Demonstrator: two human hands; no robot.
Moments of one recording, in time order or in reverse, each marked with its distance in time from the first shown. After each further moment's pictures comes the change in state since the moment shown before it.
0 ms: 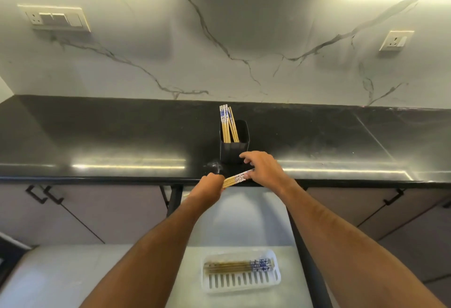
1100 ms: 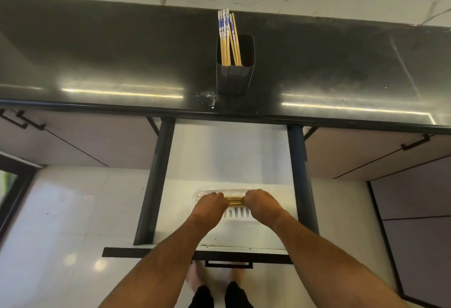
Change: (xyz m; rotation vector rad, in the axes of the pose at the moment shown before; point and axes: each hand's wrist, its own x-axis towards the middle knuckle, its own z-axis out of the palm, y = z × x) left_hand -0.100 0.008 0.217 0.265 -0.294 0.128; right_hand -0.161 0.082 0.194 -0.382 -0.602 -0.128
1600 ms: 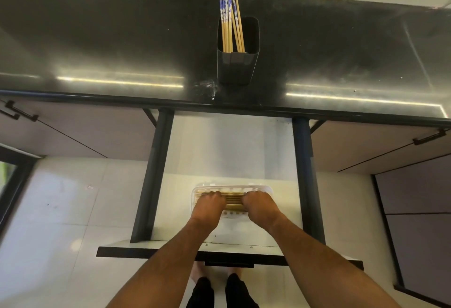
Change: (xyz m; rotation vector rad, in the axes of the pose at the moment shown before) left_hand 0.010 0.002 0.032 -0.013 -0.038 -0.120; right_hand 0.017 -0.006 0.033 -0.065 -0.040 0.051
